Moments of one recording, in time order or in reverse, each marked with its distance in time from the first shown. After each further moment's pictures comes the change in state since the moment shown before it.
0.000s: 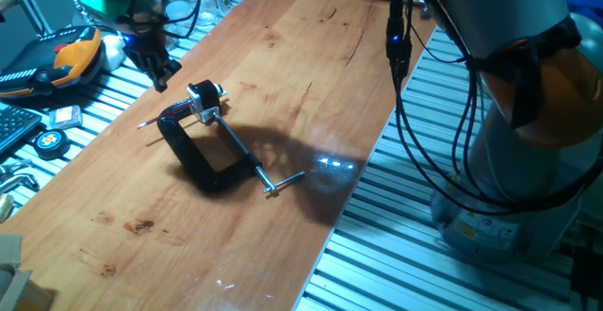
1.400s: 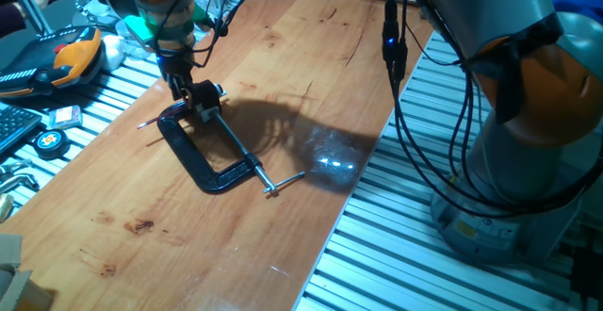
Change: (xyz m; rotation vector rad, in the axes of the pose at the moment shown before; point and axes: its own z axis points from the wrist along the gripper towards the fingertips) arm -0.040 0.006 0.101 -0.013 0.131 0.370
